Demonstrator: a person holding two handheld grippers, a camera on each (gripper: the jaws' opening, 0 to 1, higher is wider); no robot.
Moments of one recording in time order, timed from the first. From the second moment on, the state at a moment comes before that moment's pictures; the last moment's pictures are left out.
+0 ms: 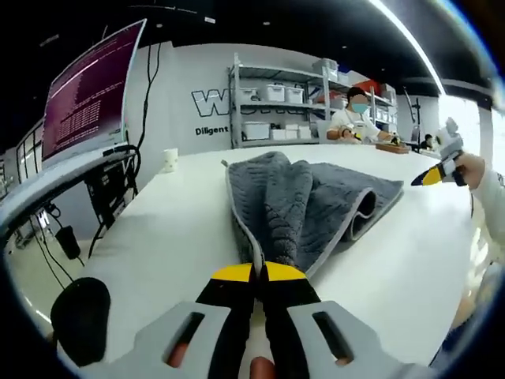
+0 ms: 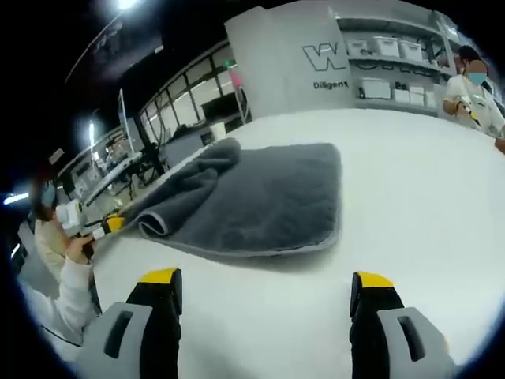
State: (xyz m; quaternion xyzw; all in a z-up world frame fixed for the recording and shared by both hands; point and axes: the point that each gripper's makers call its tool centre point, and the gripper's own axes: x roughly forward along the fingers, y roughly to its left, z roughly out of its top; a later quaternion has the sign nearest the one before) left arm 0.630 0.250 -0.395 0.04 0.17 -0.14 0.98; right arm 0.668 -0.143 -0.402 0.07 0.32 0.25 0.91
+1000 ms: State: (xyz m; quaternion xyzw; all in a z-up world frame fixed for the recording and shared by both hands) left arm 0.626 0.255 -0.404 0.03 0.18 -0.15 0.97; right arm 0.708 -0.198 -0.415 0.09 0.26 0.17 0.95
